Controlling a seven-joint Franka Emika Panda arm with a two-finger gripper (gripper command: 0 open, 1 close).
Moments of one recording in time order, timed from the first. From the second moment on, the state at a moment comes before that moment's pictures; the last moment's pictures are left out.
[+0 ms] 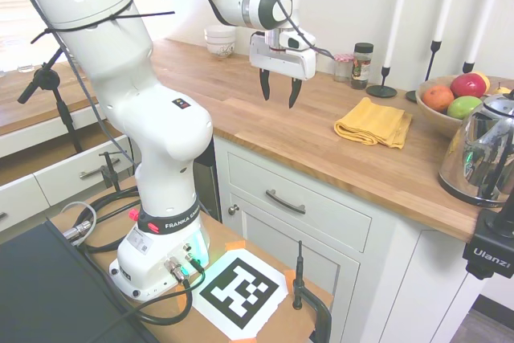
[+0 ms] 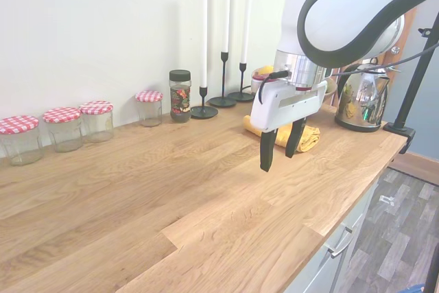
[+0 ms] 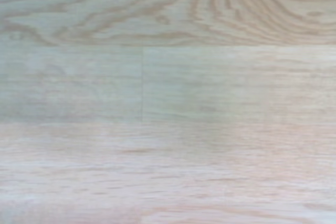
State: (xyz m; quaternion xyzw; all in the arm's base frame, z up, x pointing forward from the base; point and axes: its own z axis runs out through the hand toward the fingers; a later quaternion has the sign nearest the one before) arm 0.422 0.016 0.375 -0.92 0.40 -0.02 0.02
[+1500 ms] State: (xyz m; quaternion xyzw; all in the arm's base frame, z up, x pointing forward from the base) arm 0.515 -0.214 0.399 -0.87 0.49 -0.04 0.03
